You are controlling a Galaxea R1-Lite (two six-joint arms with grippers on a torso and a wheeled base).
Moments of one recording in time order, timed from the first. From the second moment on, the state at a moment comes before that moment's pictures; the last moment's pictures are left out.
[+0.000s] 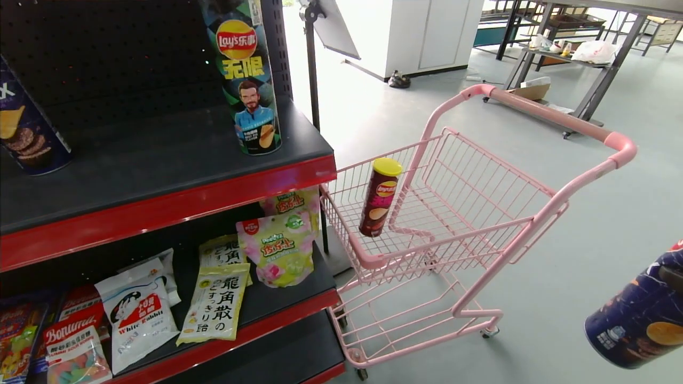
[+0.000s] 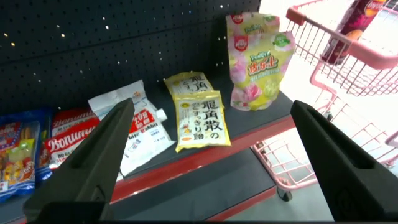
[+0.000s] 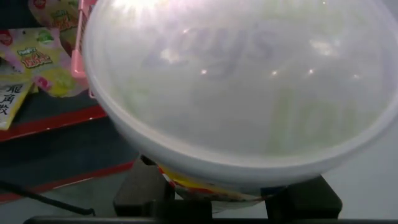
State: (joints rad) left arm 0.00 0.00 0.00 0.00 -0.01 0.00; right arm 0.07 0.75 -0.46 -0.08 0.05 -0.04
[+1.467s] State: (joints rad) left arm 0.00 0.00 0.00 0.00 -0.01 0.00; right arm 0.08 0.86 -0.51 -0.08 0.05 -0.06
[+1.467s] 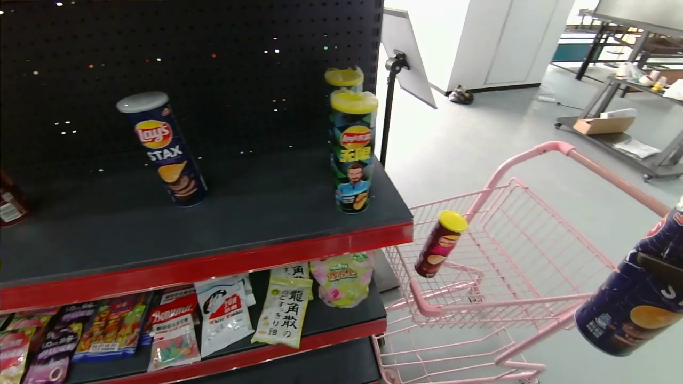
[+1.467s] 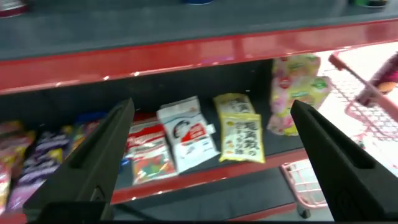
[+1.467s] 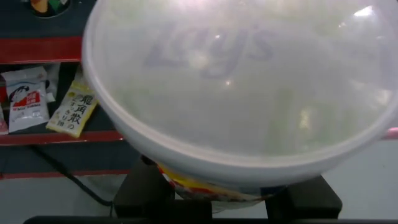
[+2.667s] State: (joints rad) left arm 0.00 0.00 0.00 0.00 -0.01 0.00; right arm 0.08 0.71 -0.38 -0.08 0.05 -0.06
